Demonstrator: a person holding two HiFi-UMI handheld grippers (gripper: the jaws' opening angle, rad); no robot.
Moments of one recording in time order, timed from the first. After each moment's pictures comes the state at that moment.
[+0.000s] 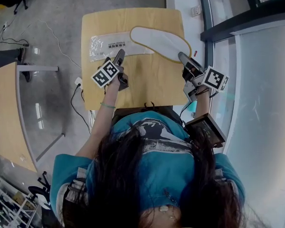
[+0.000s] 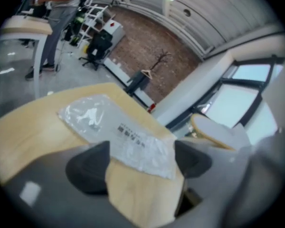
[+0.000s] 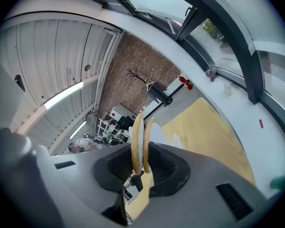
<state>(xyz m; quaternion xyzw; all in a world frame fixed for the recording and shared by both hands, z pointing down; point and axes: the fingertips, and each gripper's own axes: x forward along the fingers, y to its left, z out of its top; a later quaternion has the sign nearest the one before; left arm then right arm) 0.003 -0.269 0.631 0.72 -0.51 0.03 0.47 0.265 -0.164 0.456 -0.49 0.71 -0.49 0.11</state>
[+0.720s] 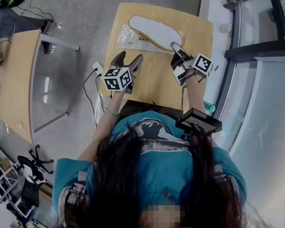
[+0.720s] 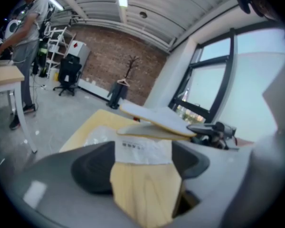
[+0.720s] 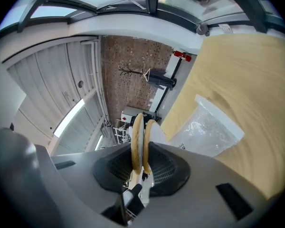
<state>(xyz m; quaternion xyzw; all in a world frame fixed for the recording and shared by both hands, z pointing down) -0.043 -0.224 0.562 0.83 -0.46 0.10 0.30 0.145 -0.256 0.544 -0.37 0.68 -0.59 0.22</state>
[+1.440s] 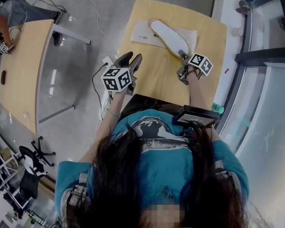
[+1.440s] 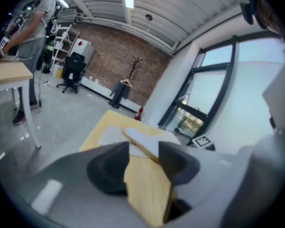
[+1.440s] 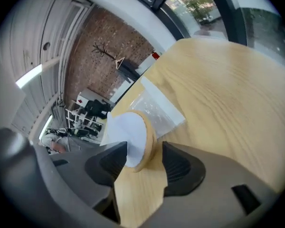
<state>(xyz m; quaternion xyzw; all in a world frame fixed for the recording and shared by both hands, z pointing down) -0.100 -0.195 0.549 0.82 -0.46 0.08 0.32 0.146 -0.228 0.688 -0.55 0.58 -0.60 0.00</state>
